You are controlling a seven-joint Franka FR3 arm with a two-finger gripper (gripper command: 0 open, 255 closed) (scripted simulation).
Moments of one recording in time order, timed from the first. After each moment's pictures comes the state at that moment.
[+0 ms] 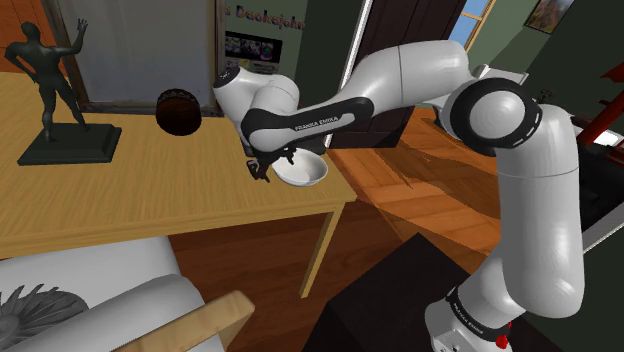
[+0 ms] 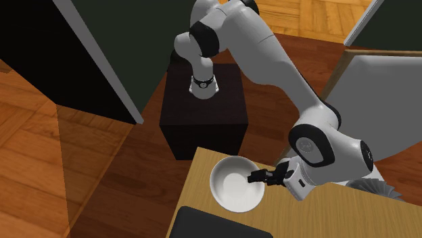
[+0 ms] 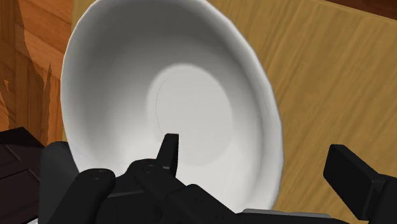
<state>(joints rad) 0.19 0.62 0.40 -1.46 -0.65 1.65 0.78</state>
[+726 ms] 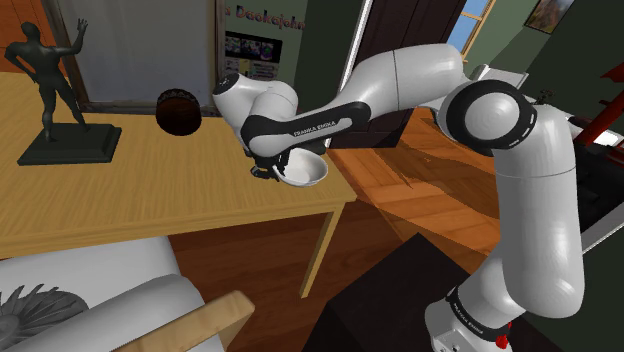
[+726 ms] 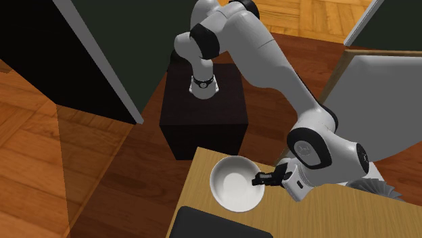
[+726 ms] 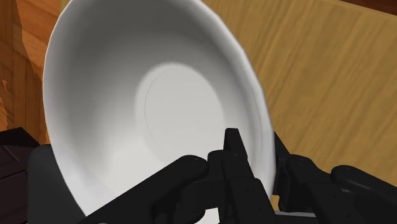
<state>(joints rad) 0.20 0.64 0.40 -1.47 -0.66 1.67 0.80</state>
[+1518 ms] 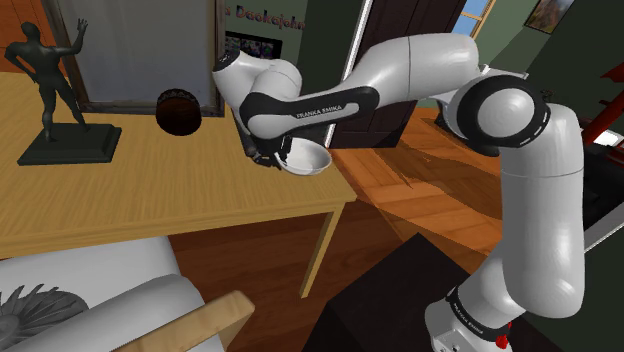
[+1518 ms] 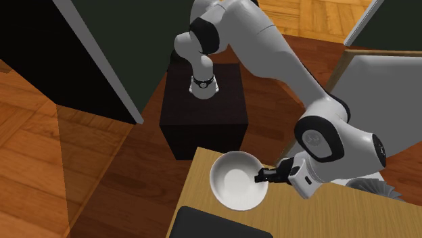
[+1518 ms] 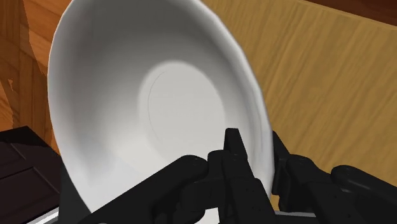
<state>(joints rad) 0.20 0.60 0.41 -1.43 -0.64 1.59 0.75</state>
